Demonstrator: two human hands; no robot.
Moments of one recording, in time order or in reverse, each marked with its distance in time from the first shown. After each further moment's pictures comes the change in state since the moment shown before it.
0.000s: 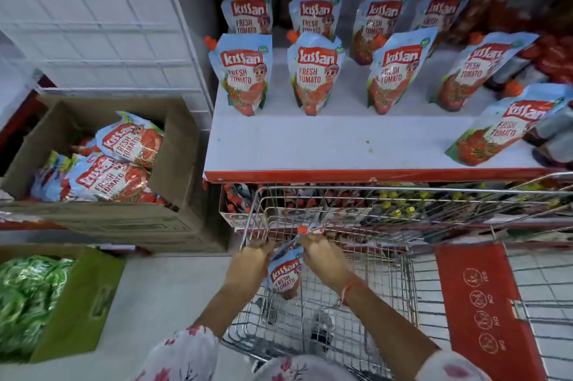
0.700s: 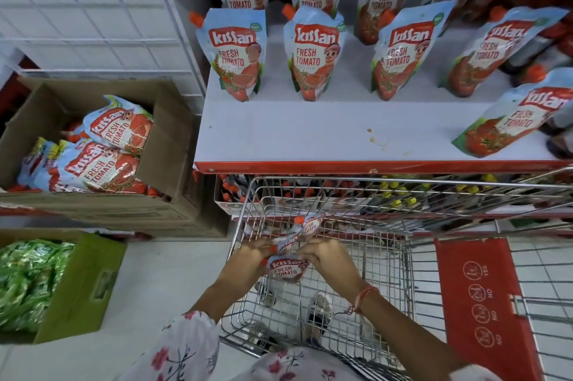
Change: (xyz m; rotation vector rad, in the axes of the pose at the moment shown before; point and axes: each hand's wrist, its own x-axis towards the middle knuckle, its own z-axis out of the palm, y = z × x) left_hand 0.014 -0.019 0.029 -0.146 -0.074 0.119; right_hand -0.021 0.018 -0.001 0.225 0.071 -0.109
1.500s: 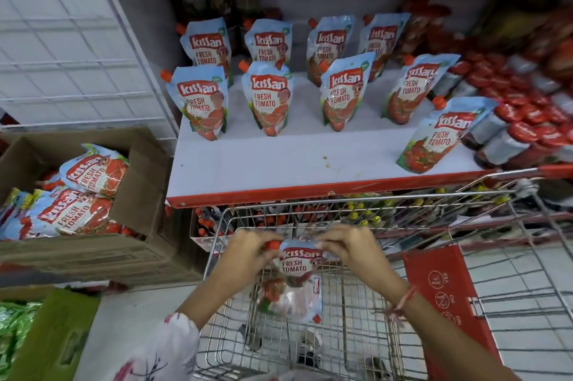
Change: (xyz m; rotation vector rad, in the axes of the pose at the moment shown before) left_hand 0.010 0.101 -0.069 -0.099 0.225 0.210; right_hand -0.058 0.021 -0.121 0.173 0.344 -0.043
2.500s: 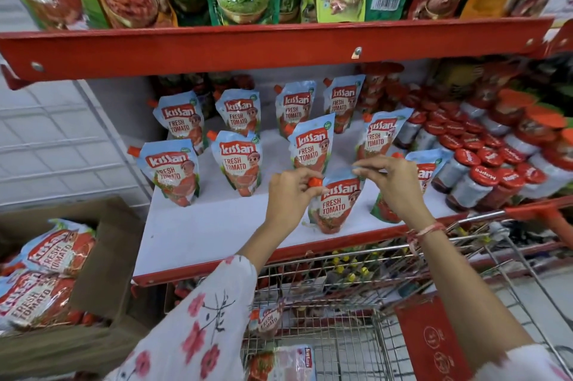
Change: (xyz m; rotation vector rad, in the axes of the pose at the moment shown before) left_hand 0.174 0.136 -0.046 -0.383 0.387 0.138; right_hand 0.107 0.035 -0.176 -0.042 0.617 -0.062
